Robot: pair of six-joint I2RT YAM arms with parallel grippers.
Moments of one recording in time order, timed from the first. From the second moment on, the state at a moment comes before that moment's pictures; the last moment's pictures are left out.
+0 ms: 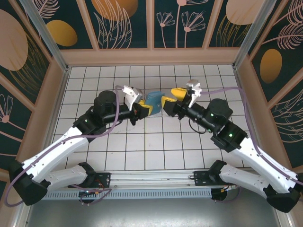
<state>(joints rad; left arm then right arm) -0.75 1.09 0.99 -0.17 0.38 -0.18 0.84 0.85 0.96 -0.09 -0.06 0.33</state>
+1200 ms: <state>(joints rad) -0.75 1.18 1.01 -0.22 0.44 -0.44 0.83 0.86 0.79 -0.11 -0.14 -0.84</state>
